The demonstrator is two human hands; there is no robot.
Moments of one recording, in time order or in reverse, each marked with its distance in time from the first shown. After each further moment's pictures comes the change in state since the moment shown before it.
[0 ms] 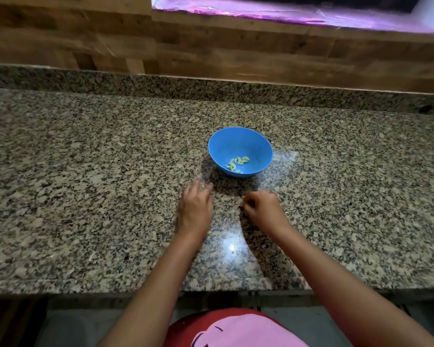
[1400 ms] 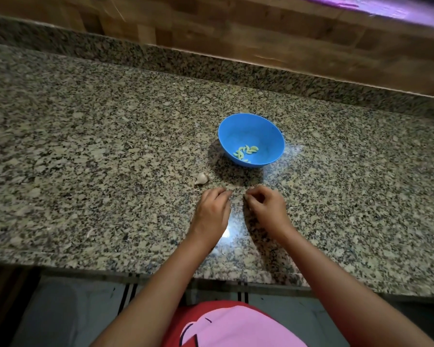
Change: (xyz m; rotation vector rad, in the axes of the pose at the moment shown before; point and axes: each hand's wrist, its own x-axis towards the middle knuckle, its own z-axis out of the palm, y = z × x) left_hand -0.031 0.001 0.025 -0.149 0.018 0.227; right_hand -0.004 0.014 0.020 0.367 0.038 0.108
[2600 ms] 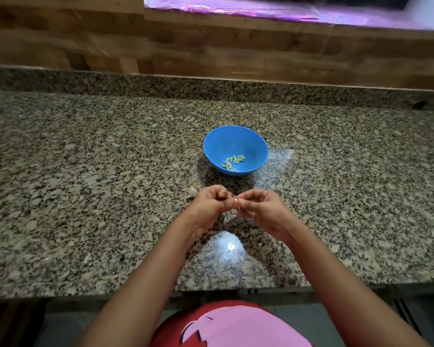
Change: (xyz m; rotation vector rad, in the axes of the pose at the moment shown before) left_hand 0.045 0.023 -0.030 -1.059 -0.416 -0.480; right_hand -0.013 -0.036 -0.031 0.829 -0.283 0.291
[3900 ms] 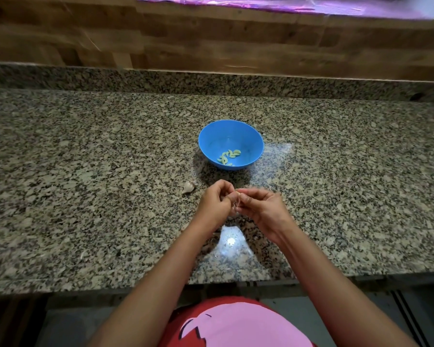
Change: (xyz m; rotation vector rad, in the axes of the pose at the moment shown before) left_hand -0.002 -0.014 0.026 0.329 0.201 0.132; right_hand -0.005 0.016 -0.002 0.308 0.121 -0.046
